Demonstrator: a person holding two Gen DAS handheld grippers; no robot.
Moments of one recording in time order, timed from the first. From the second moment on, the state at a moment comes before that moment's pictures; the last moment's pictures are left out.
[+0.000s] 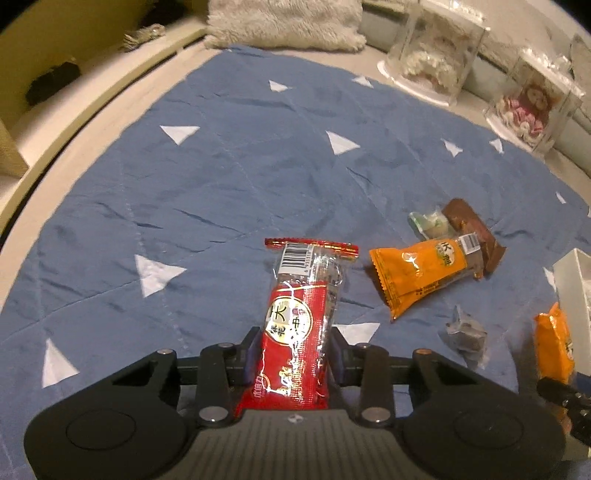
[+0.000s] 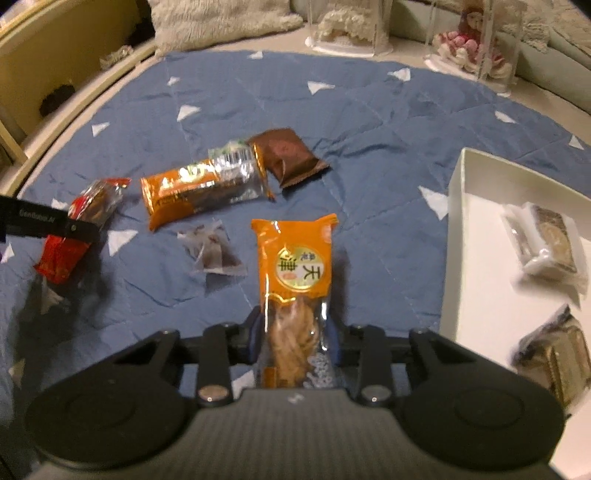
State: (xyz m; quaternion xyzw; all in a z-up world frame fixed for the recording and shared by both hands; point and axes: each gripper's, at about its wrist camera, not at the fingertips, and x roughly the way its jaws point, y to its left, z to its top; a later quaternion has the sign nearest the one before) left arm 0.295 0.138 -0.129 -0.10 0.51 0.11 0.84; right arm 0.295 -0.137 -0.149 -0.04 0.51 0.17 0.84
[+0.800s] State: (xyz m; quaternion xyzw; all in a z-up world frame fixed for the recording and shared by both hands) left arm 0.247 0.039 -0.046 -0.14 0.42 0.01 0.90; right arm 0.233 -0.222 -0.065 0.01 0.40 0.11 0.91
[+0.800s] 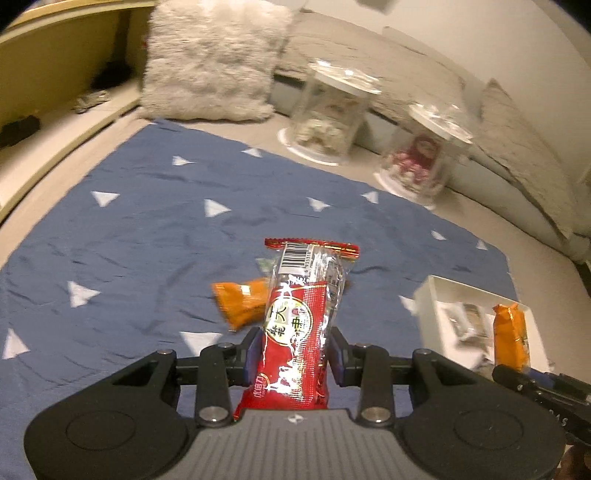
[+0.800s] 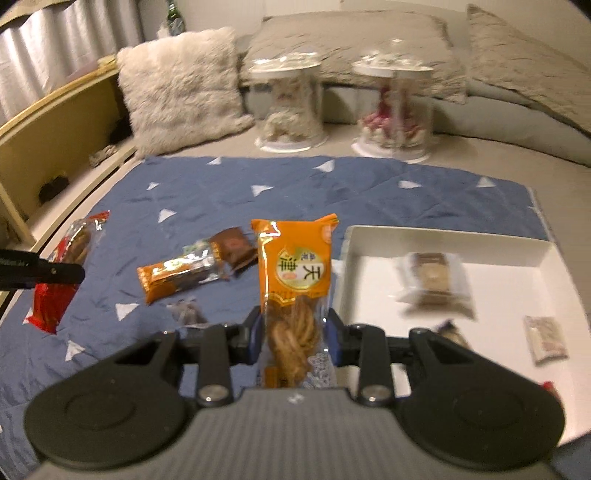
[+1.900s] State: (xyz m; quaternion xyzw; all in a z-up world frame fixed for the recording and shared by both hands) left arm 0.308 -0.153 -0.086 -0.15 0.45 -0.15 0.87; right arm 0.215 -0.387 -0.106 0.04 0.42 -0.06 0.90
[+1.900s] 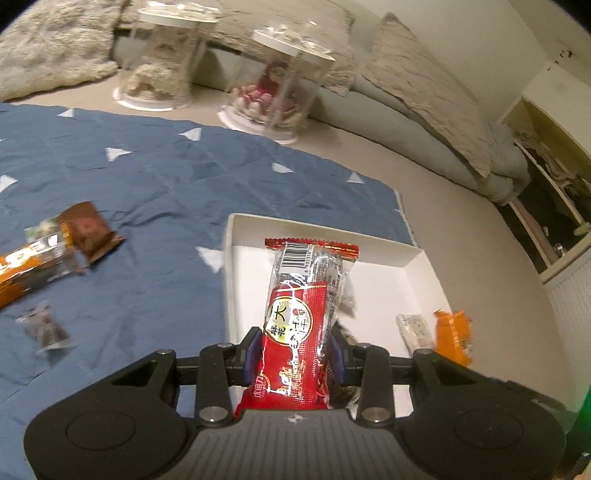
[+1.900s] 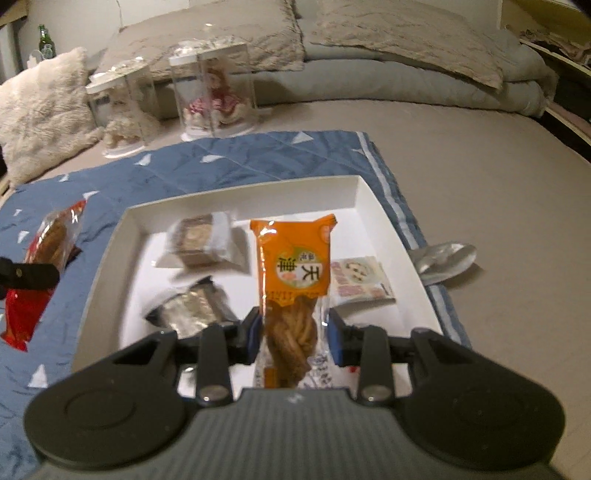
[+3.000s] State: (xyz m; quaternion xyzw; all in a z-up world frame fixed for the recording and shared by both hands) left arm 0.434 -0.356 -0.138 -0.01 0.45 -0.32 0.84; right arm 0.252 -0.390 -0.167 0.06 0.49 0.03 0.87
